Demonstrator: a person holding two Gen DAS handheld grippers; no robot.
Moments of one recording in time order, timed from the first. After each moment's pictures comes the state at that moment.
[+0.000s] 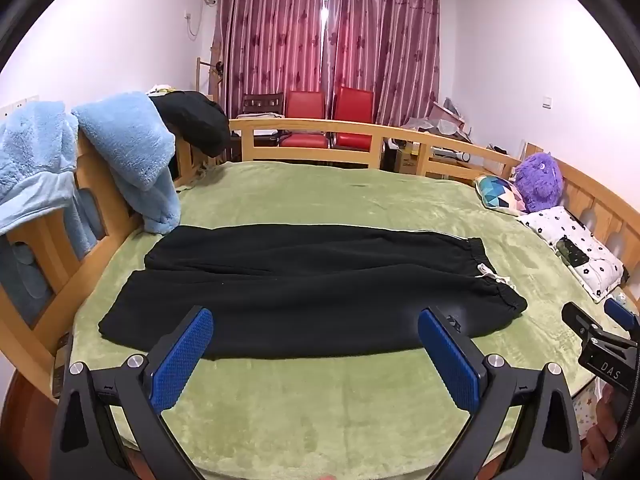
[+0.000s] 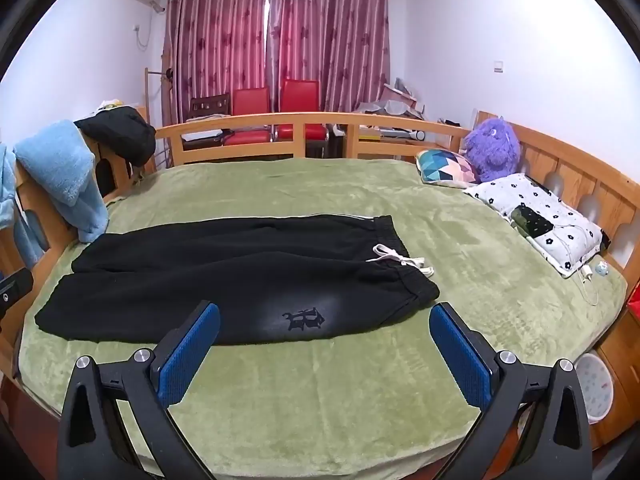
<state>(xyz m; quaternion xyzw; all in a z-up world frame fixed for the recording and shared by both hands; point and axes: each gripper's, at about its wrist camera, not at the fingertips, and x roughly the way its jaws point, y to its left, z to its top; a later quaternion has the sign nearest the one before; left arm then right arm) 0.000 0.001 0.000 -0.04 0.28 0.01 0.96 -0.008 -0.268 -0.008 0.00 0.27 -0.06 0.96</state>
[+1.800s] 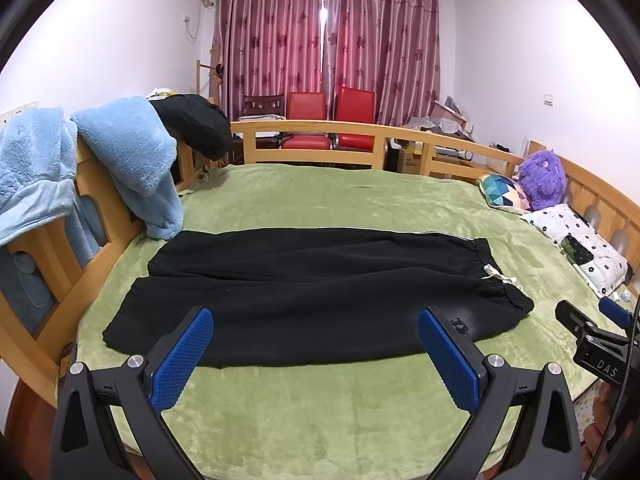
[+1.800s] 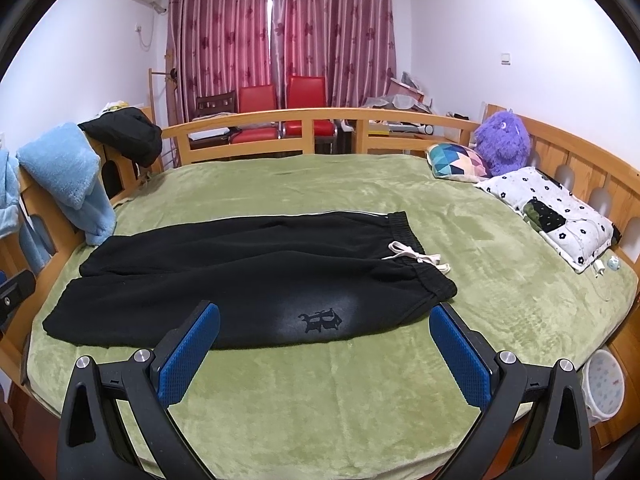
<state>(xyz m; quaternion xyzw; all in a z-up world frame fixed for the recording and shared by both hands) 0.012 0.006 0.003 -0.03 0.27 0.02 0.96 0.012 -0.256 -0.016 0.01 0.28 -0.04 0.96</state>
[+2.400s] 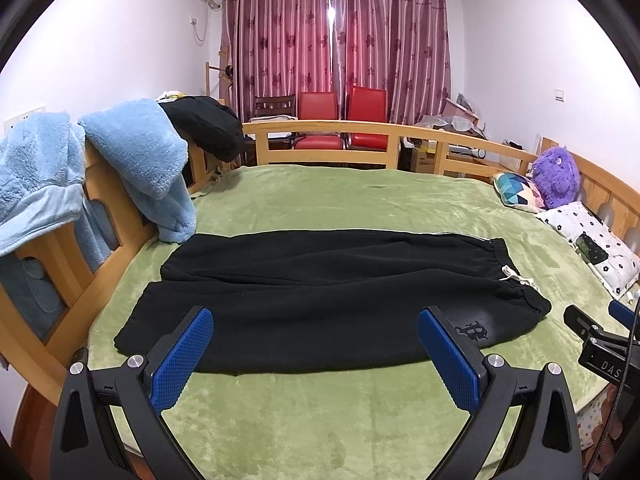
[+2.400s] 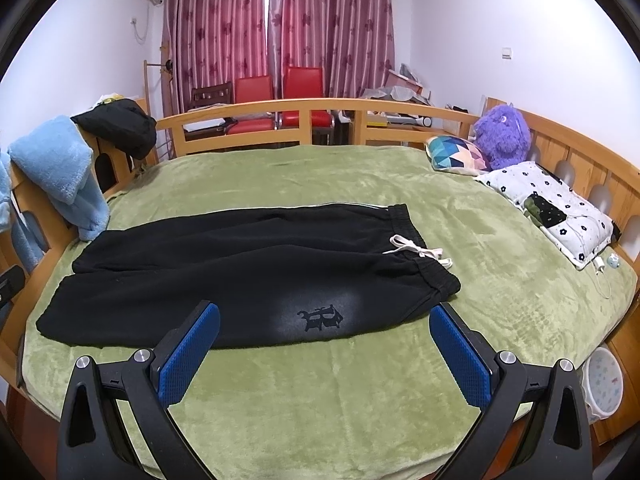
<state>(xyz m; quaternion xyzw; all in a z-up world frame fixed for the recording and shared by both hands) 0.025 0.013 -0.002 -0.01 0.27 0.04 0.96 0.032 -0.251 -0.025 0.01 0.30 -0.05 0.95</state>
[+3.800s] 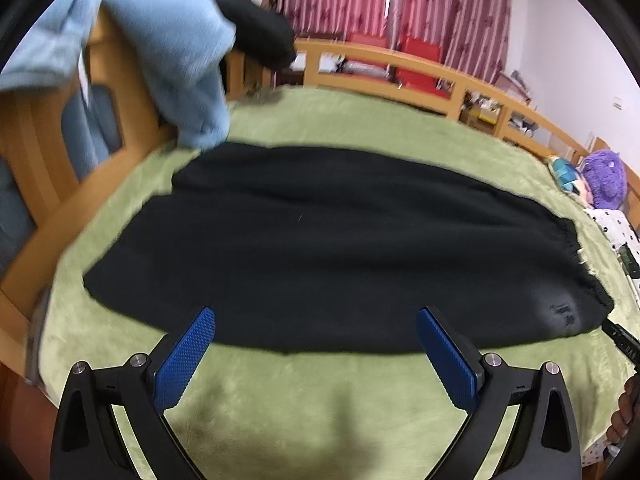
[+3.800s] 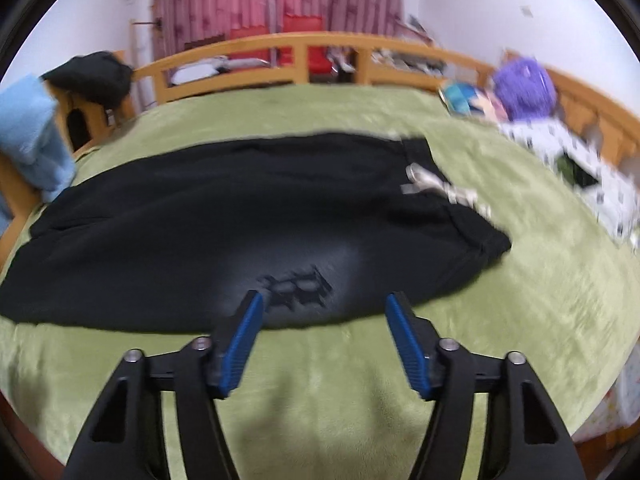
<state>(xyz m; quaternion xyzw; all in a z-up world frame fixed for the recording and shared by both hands) 0.118 0.136 -0.159 -0.09 0.38 0.08 0.92 0.139 -0.300 -0.178 0.05 0.39 -0.05 0.92</state>
